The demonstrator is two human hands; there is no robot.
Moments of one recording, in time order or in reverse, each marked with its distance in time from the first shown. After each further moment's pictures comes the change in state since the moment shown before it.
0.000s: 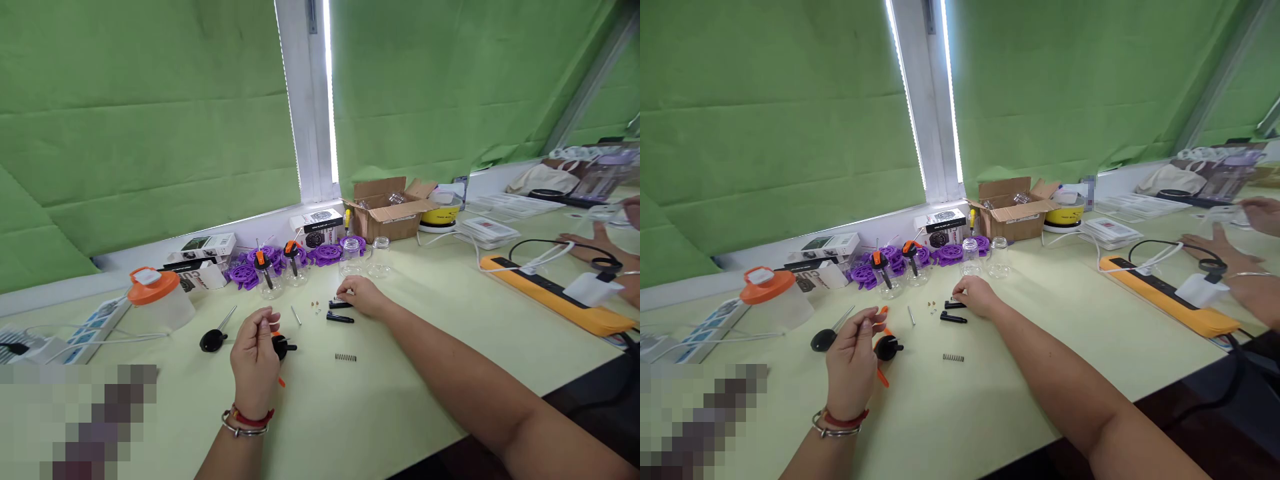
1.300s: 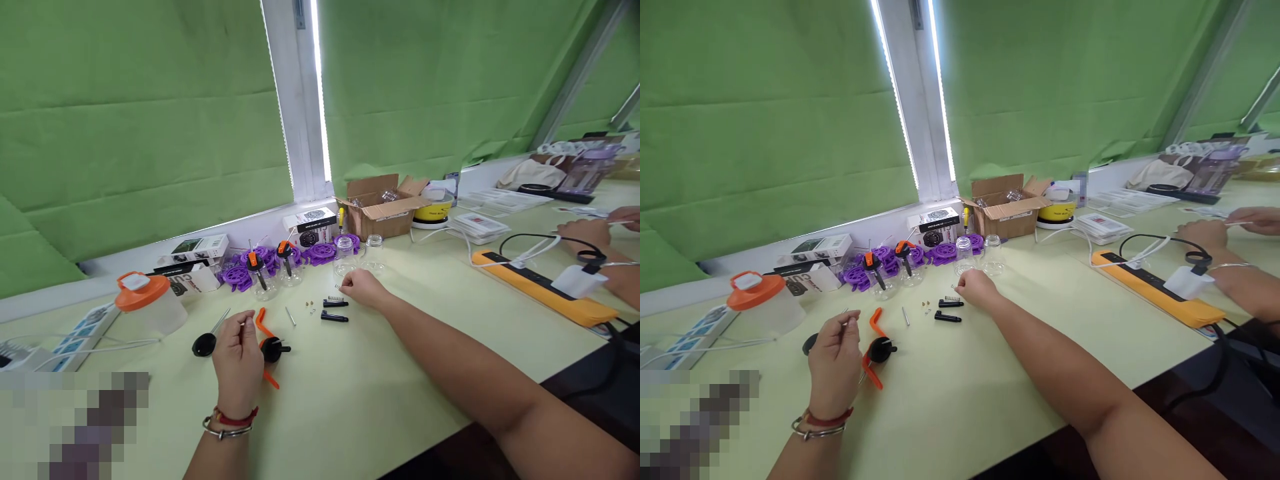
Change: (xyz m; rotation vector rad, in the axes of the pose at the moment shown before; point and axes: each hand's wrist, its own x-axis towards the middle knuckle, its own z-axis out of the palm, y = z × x) left_hand 0.017 -0.008 -0.013 0.329 0.057 0.076; right_hand 0.000 -0.002 -0.012 0.003 -0.027 0.318
